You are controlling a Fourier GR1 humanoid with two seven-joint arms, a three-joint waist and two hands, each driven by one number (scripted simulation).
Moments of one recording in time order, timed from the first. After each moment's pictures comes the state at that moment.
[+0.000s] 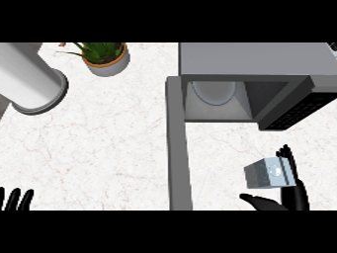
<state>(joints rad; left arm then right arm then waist) 0.71 0.02 -0.05 -2.11 0.27 -0.26 -0.41 0.02 -0.07 -0.19 -0.91 0.01 -0.02 -0.82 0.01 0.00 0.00</state>
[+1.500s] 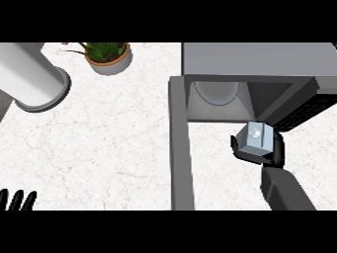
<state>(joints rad) 0.71 0.02 -0.05 -2.09 0.28 -0.31 -0.41 -0.45 -0.08 -0.30 -0.46 0.00 -0.18 -1.03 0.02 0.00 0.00</state>
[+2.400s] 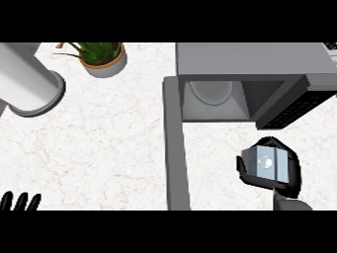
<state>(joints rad) 0.74 0.01 -0.08 -2.11 0.26 -0.31 -0.40 -0.05 -0.04 -0.08 -1.17 0.04 -0.17 -0.75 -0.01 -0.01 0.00</state>
